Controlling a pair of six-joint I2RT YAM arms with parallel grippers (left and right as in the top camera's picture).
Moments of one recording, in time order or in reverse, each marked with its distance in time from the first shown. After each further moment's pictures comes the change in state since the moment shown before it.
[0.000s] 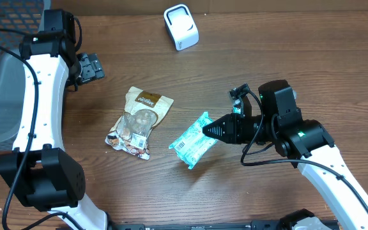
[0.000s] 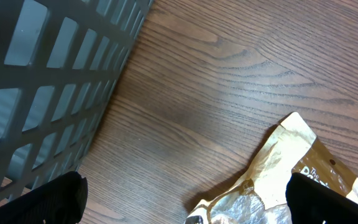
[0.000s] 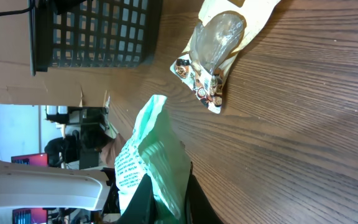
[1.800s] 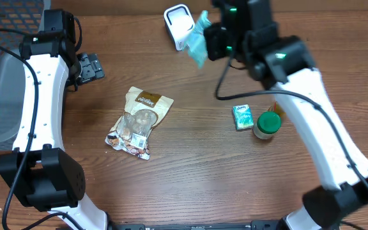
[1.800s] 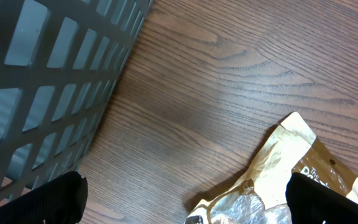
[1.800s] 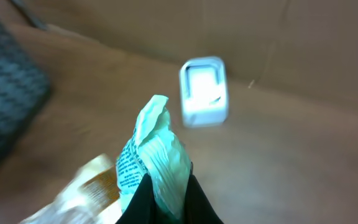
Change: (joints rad) left arm 0.000 0.000 0.000 0.000 0.000 0.000; right arm 0.106 0.543 0.948 -0.156 0.828 -0.440
